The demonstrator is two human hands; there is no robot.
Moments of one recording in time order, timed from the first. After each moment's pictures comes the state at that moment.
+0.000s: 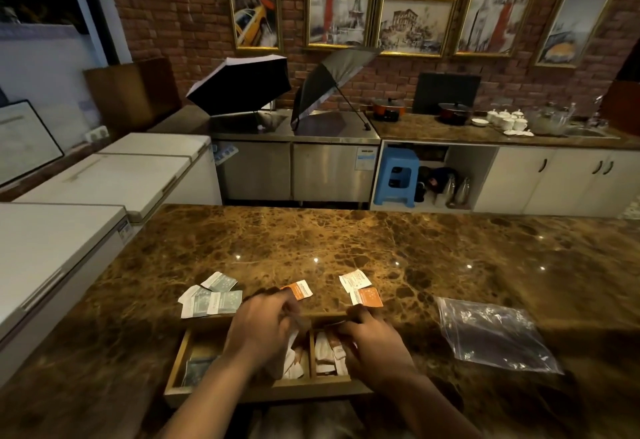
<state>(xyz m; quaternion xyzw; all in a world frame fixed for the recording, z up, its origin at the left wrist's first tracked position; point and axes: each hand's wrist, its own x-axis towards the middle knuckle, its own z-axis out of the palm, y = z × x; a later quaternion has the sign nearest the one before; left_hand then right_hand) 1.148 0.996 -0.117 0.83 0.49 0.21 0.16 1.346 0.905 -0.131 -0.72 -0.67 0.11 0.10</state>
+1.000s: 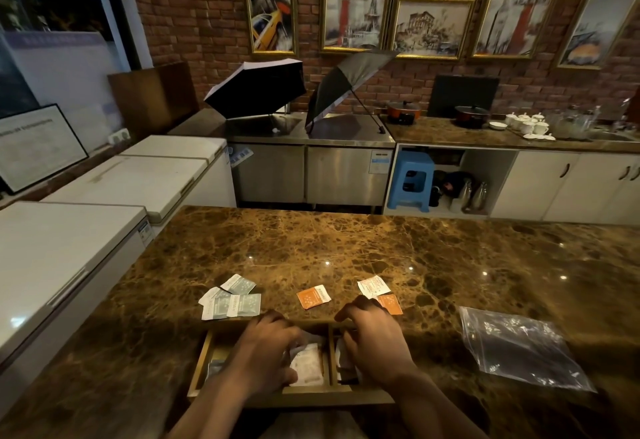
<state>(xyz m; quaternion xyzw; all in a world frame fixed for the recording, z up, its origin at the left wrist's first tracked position) 1.110 0.995 -0.133 0.91 0.40 0.04 0.09 1.317 0.930 -0.115 -0.71 -0.67 0.08 0.20</state>
